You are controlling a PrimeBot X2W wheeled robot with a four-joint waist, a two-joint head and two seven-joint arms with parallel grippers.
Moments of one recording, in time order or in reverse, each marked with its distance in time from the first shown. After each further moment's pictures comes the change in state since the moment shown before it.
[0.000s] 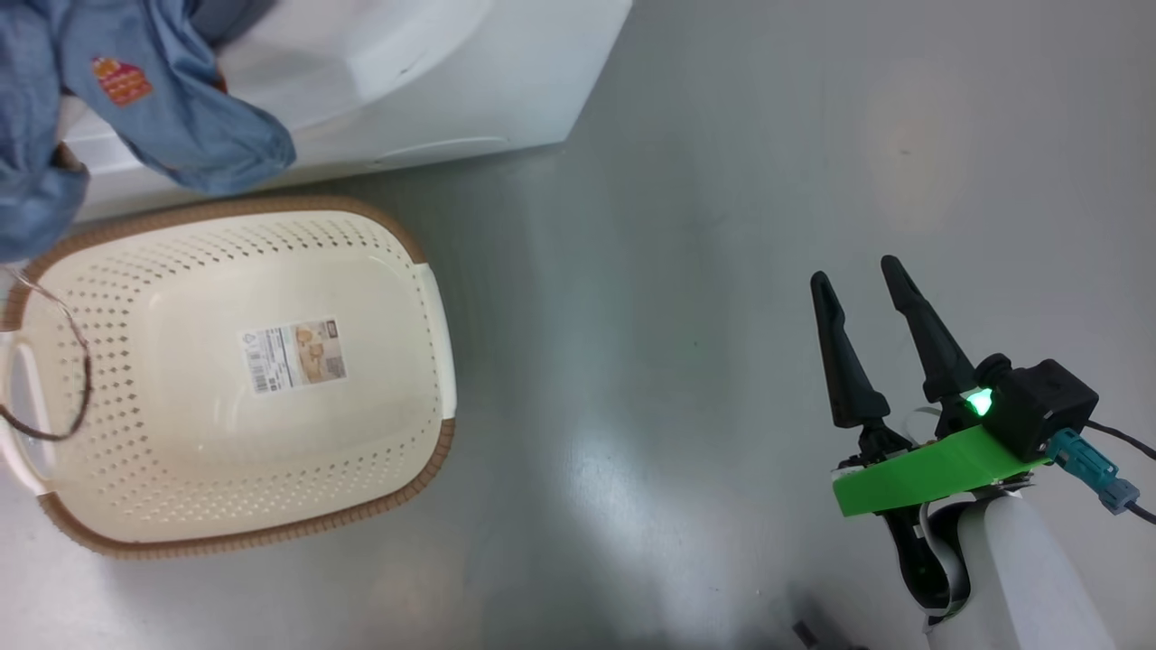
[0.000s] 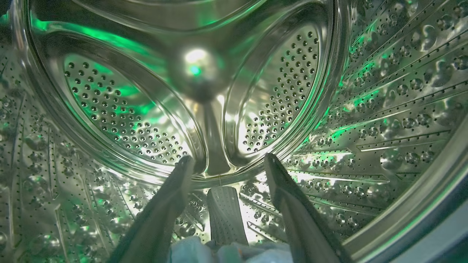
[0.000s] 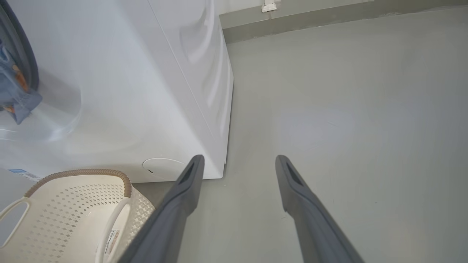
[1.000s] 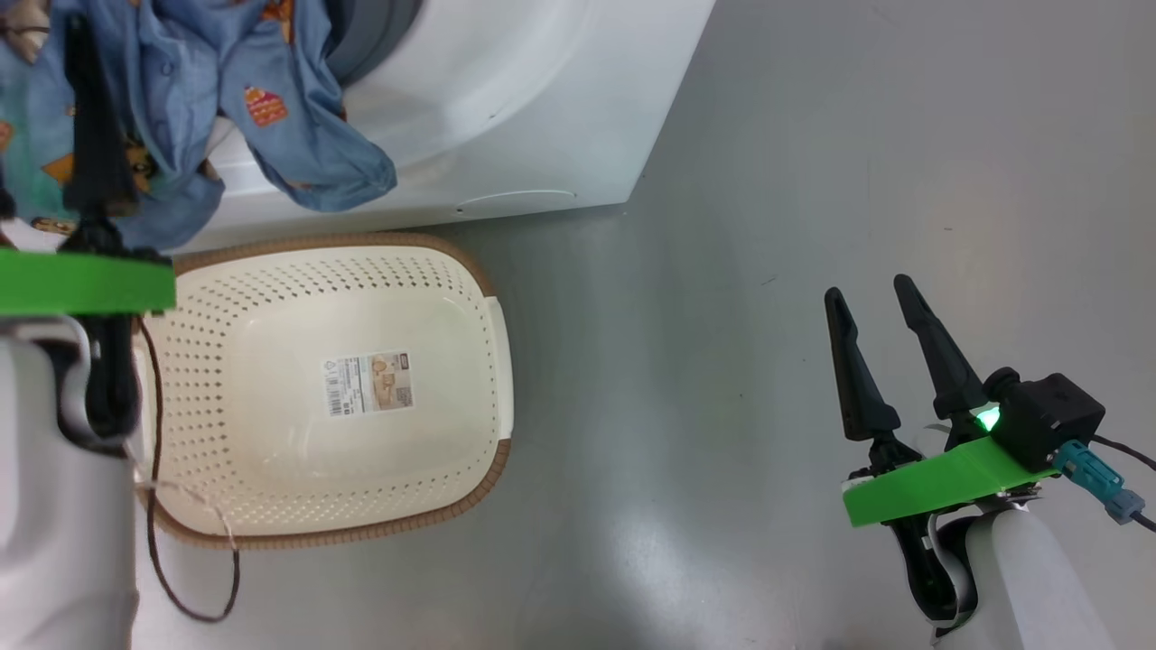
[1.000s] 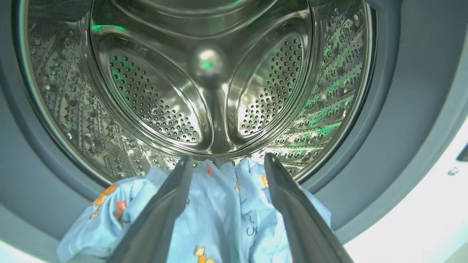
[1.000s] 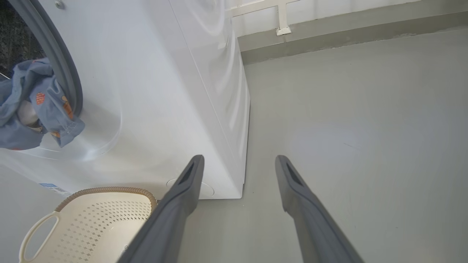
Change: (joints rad) left arm 0.524 -0.148 0.187 -0.391 0.104 0.000 0.000; right arm 0.023 -0.003 -0.022 0.020 0.008 0.000 0.000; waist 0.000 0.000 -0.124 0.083
